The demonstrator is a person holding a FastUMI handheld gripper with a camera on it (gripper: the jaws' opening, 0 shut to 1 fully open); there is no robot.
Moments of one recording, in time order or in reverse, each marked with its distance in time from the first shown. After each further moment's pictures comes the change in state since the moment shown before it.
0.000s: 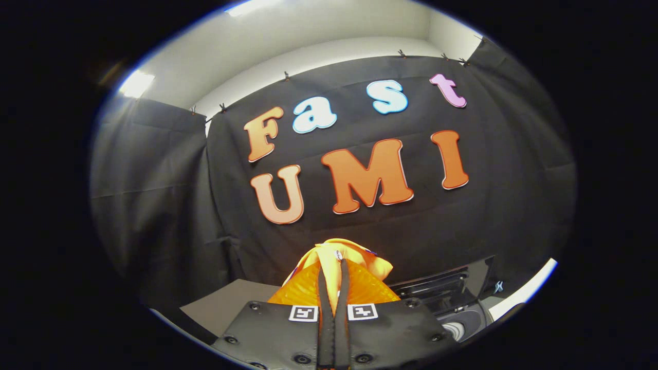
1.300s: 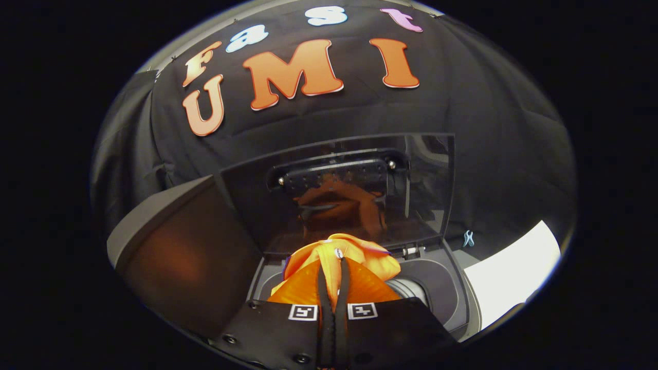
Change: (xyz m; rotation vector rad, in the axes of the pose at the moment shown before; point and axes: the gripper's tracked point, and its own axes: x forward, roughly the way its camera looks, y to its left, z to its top) arm 0.035 -0.221 -0.278 0.025 0.449 -0.193
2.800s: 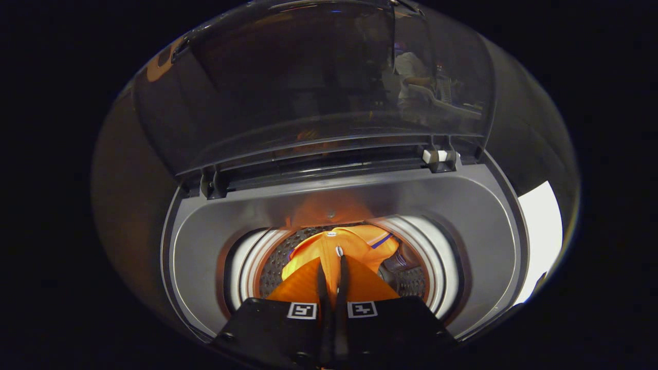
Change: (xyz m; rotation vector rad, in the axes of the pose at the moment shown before) arm 0.091 -0.038 -0.145 0.041 0.418 -0.132
